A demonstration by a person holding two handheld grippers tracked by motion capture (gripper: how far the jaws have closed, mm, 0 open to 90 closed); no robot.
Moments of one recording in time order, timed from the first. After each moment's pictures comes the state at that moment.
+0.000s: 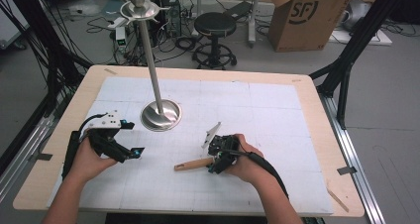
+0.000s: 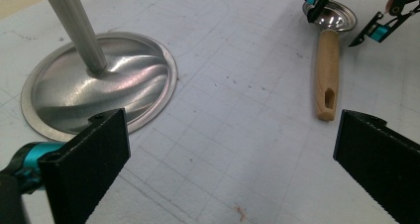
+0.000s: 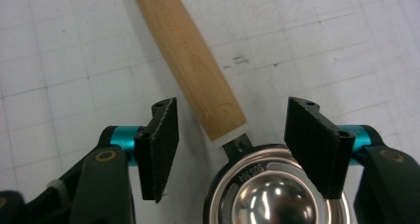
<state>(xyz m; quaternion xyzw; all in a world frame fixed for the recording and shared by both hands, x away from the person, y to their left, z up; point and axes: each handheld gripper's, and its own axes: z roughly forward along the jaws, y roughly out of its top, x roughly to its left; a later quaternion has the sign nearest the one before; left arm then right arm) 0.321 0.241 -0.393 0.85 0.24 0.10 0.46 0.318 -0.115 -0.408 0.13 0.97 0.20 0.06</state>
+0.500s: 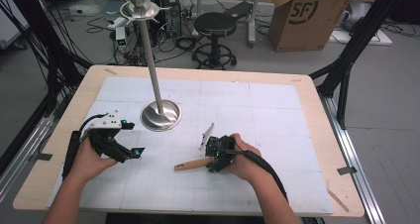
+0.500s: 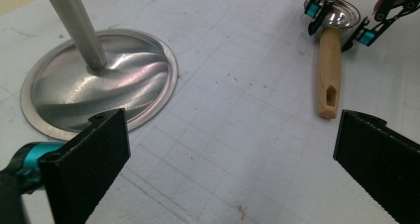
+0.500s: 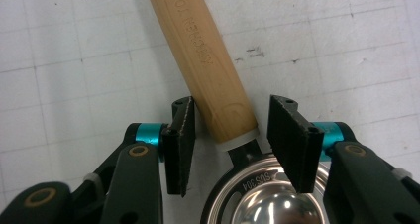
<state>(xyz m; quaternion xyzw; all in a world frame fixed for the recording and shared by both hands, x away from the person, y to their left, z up) 0.321 0.240 -0.394 0.85 0.24 0.10 0.46 0.325 -0.107 -0.416 0.10 0.98 0.17 0.04</state>
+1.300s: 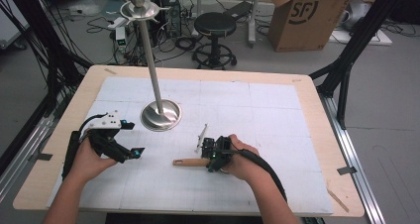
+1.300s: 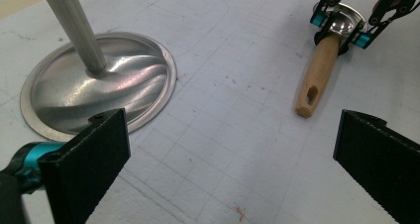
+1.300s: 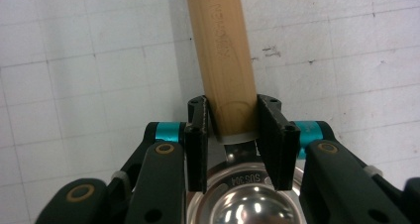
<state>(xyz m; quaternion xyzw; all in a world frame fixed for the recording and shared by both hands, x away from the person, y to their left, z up) 0.321 0.241 -0.393 0.85 0.24 0.10 0.46 0.322 -0.096 -0.412 0.09 0.99 0.13 0.03</state>
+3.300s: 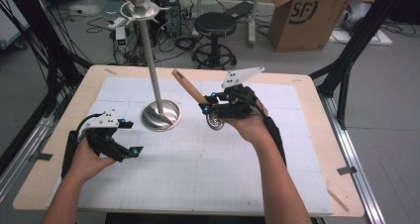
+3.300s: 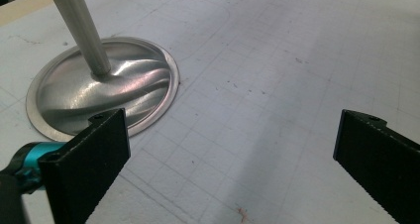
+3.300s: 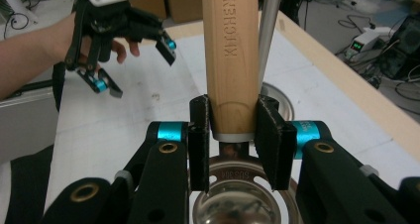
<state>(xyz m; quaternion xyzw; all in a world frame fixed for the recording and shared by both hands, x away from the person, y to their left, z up) 0.321 0.245 -0.391 0.84 0.24 0.10 0.47 0.361 -0.140 -0.272 0.16 0.85 0.49 0.09</state>
